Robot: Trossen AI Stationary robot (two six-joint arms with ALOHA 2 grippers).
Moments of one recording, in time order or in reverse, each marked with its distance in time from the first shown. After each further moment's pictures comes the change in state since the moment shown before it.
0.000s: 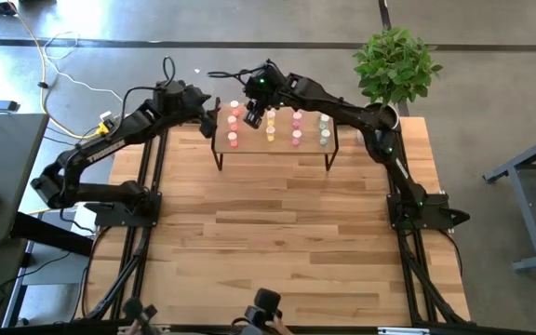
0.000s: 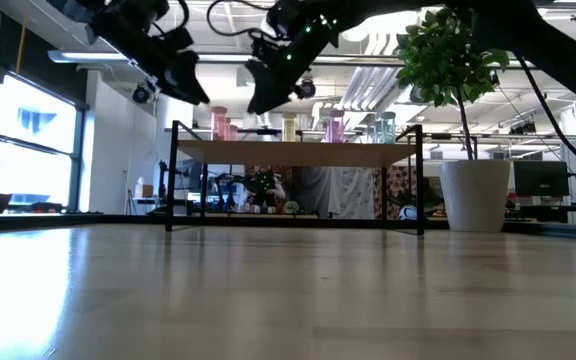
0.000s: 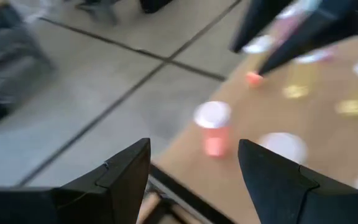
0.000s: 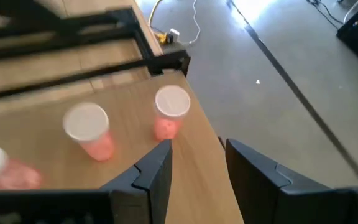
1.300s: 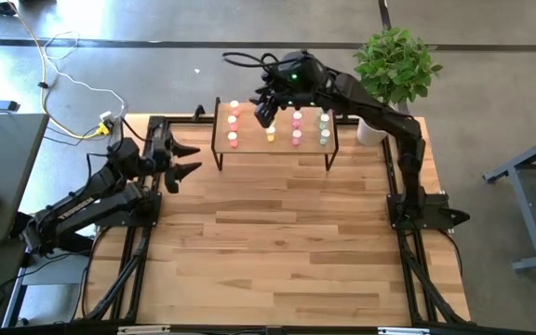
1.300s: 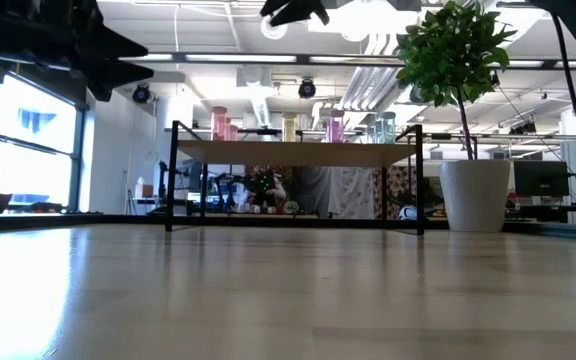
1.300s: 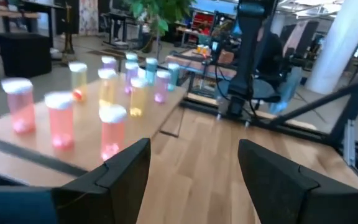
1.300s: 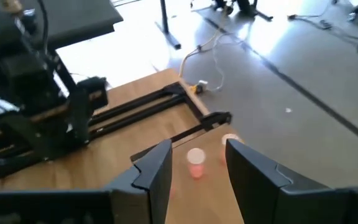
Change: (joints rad) left arm -0.157 -0.840 -0.583 0.127 0.417 -0.398; right arm 0.127 -0.293 0.002 -0.092 -0.004 0.283
